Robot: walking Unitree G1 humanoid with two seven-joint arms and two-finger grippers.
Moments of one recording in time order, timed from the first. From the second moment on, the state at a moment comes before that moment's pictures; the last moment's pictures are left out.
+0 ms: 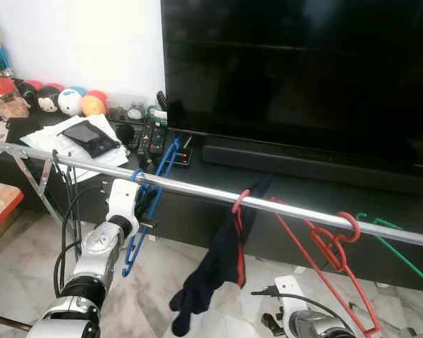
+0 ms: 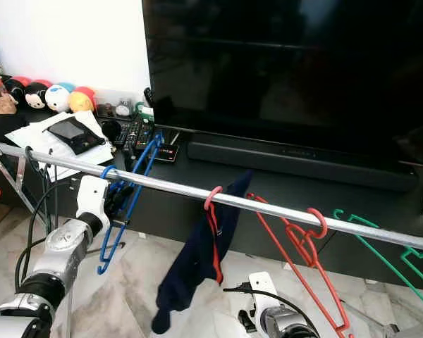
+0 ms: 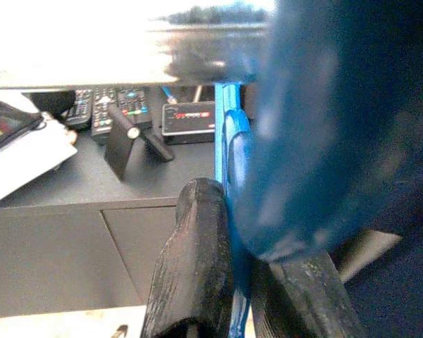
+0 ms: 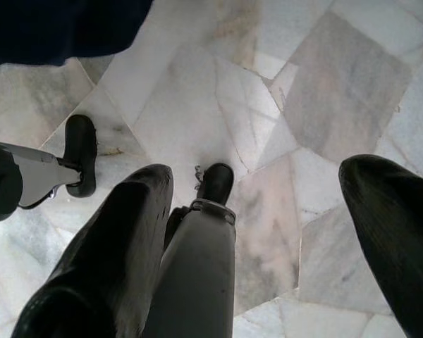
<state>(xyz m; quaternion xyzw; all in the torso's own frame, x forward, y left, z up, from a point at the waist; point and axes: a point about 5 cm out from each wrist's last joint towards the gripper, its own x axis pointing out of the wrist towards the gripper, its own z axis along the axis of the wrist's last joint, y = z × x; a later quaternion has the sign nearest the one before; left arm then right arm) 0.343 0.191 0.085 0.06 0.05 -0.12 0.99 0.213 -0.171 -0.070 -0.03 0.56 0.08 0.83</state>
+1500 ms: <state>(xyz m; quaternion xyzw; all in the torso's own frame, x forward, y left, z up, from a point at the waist) 0.340 0.194 0.072 0.09 0.11 -0.11 0.98 0.212 -0.171 -0.071 -0.03 0.56 0.09 0.82</state>
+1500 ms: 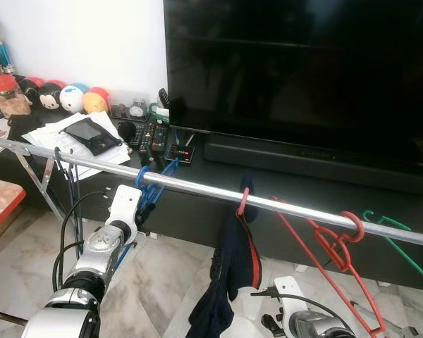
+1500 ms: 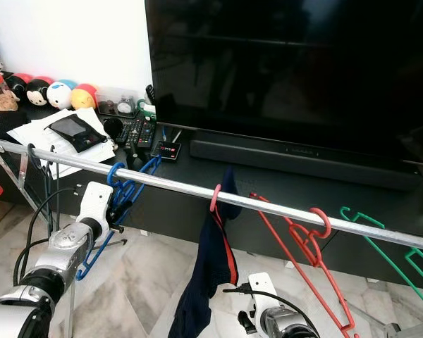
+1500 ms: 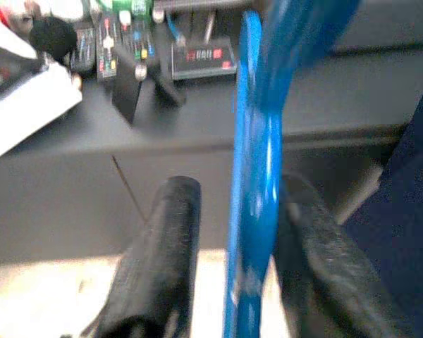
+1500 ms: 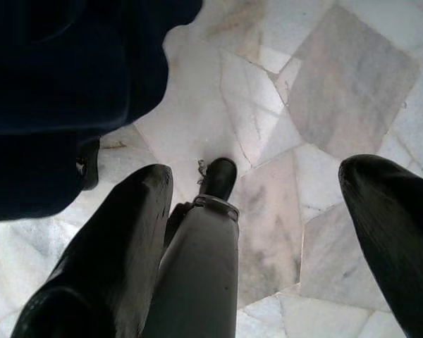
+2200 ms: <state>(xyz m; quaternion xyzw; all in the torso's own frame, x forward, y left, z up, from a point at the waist) 0.284 0.203 0.089 0.07 0.01 -0.13 0.99 0.212 -0.172 -0.070 -0.04 0.56 0.09 0.82</state>
